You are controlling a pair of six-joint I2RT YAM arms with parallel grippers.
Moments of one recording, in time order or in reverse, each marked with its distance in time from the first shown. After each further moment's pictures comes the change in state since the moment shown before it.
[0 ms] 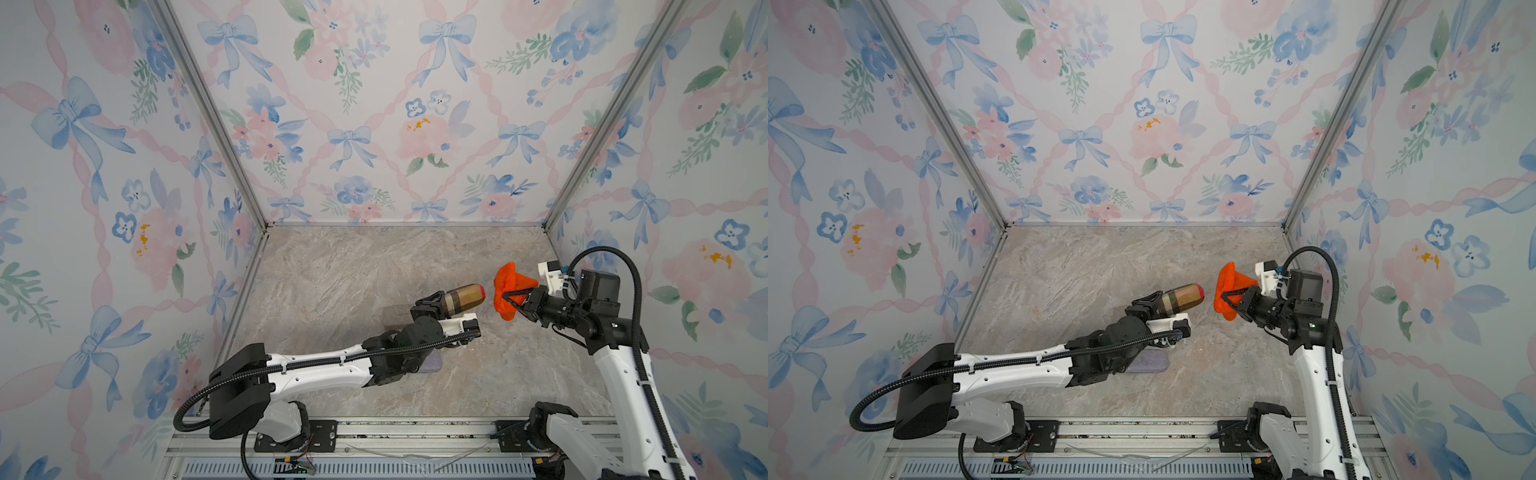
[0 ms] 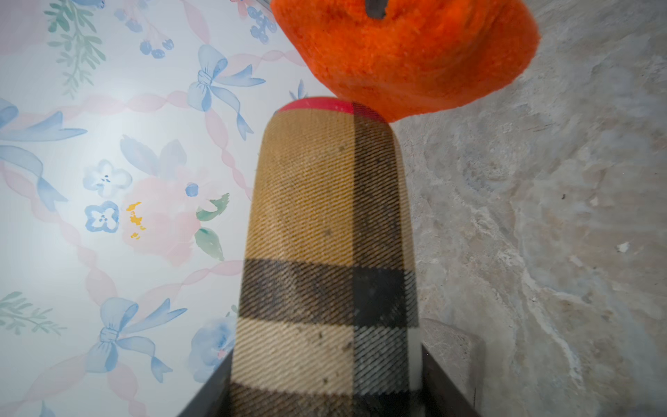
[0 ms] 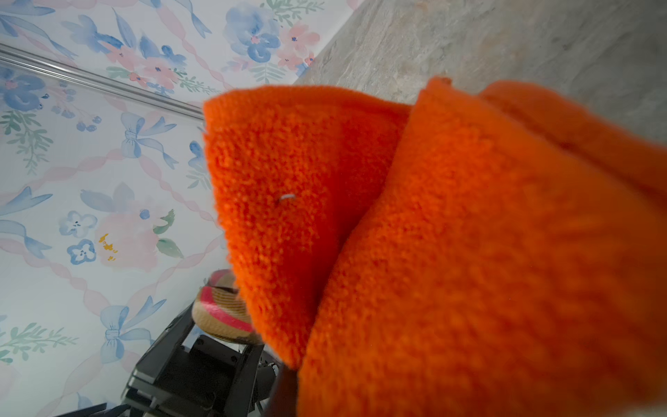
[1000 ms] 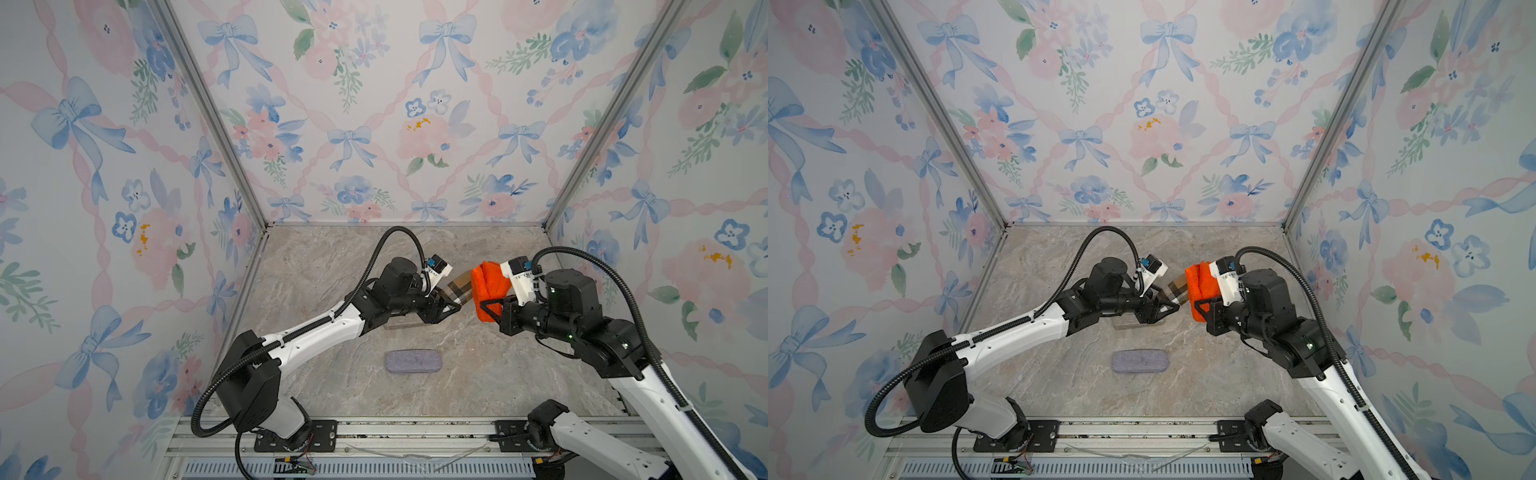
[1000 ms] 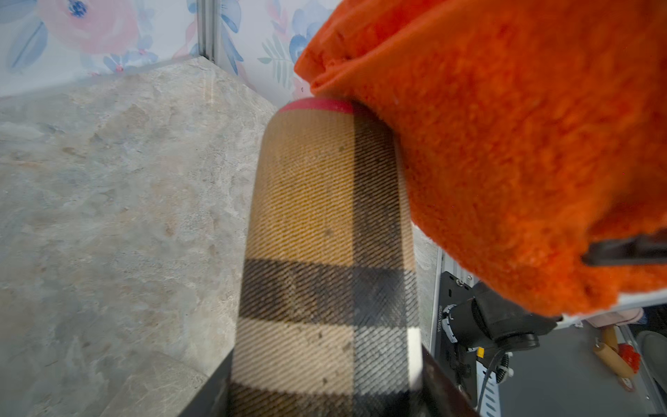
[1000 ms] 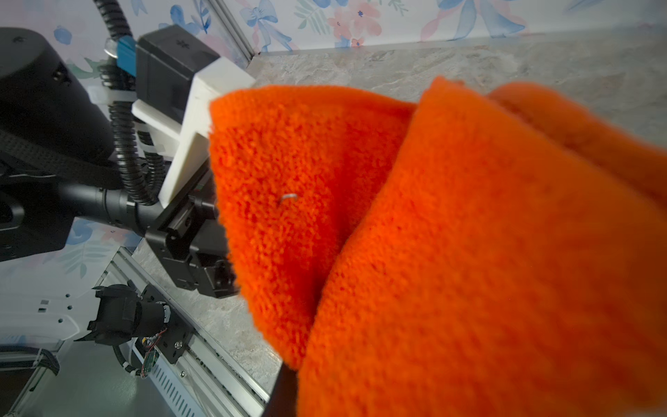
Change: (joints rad) left arm 0.385 0.073 0.208 -0.282 1.080 -0.990; right arm 0.705 -0.013 0.200 -0.108 0.617 -0.219
